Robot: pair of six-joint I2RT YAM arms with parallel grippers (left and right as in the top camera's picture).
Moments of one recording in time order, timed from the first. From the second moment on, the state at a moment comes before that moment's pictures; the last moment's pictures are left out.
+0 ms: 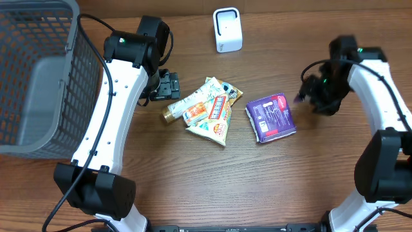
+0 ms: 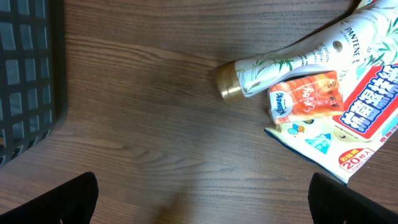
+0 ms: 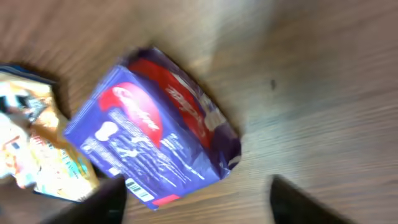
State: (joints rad) left arm -0.22 1.81 1.87 -1.53 -0.18 -0.39; right arm -0.03 1.88 1.56 -1.23 -0.28 0.39
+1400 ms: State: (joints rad) left arm -0.22 1.81 1.87 -1.53 -0.18 -0.39; right arm -0.16 1.88 1.43 -1.10 -0.17 0.69
